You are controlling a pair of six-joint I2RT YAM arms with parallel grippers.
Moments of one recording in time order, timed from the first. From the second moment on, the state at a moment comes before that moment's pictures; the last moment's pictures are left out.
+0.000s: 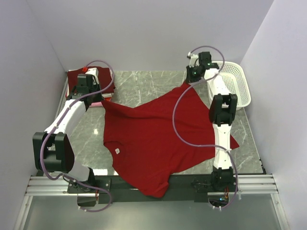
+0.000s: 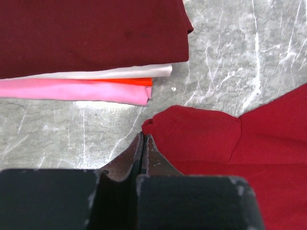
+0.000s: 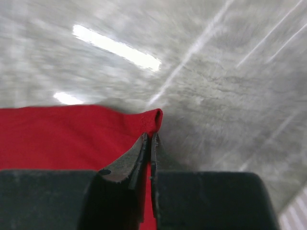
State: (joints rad) left arm -0.06 1.49 1.17 -0.35 -0.03 -0.18; right arm 0.06 2.51 2.36 -0.78 -0.37 -0.16
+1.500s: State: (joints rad) left arm -0.03 0.77 1.93 -0.23 0.14 -0.36; right arm 0.06 1.10 2.45 -0.73 -0.32 -0.19
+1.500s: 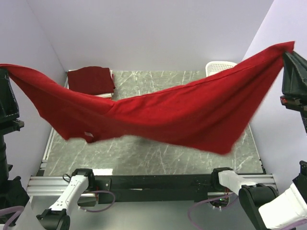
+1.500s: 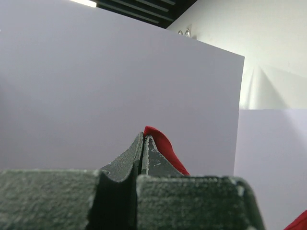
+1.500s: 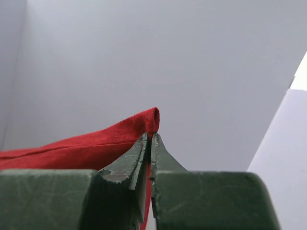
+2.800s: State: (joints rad) left arm 0.12 1.56 1.07 0.07 -0.08 -0.32; right arm 0.09 2.41 2.17 -0.54 -0.44 -0.11
